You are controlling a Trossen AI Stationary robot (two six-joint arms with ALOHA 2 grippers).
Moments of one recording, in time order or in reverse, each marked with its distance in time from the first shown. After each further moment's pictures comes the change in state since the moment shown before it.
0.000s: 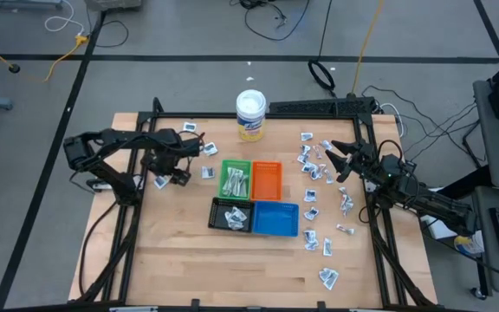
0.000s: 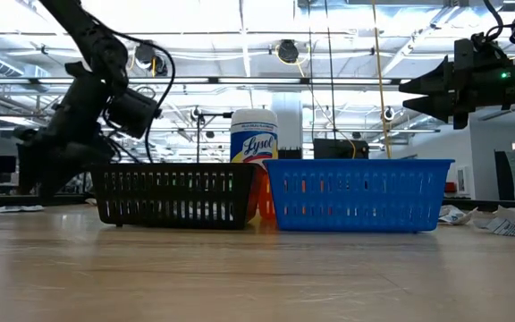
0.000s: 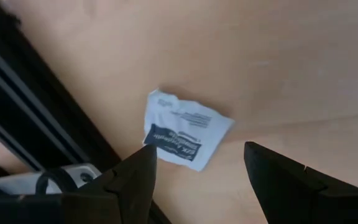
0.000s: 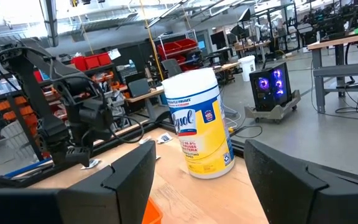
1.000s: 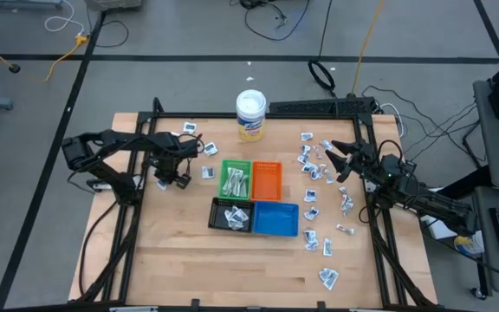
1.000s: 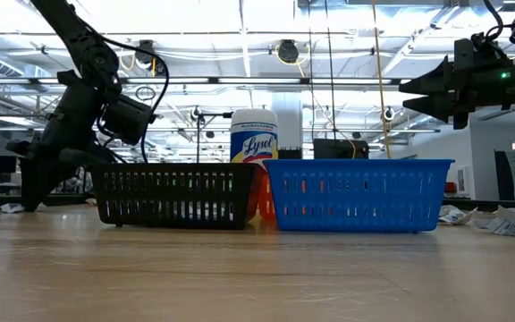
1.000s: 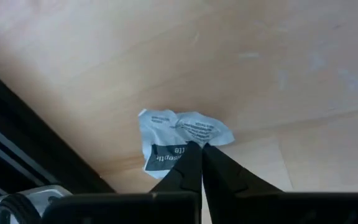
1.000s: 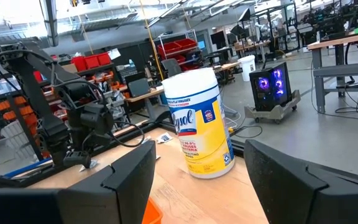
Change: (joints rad) left arm 0.010 -0.001 -0.082 0.178 0.057 0.076; right arm 0.000 0.000 0.000 0.000 0.000 0.000
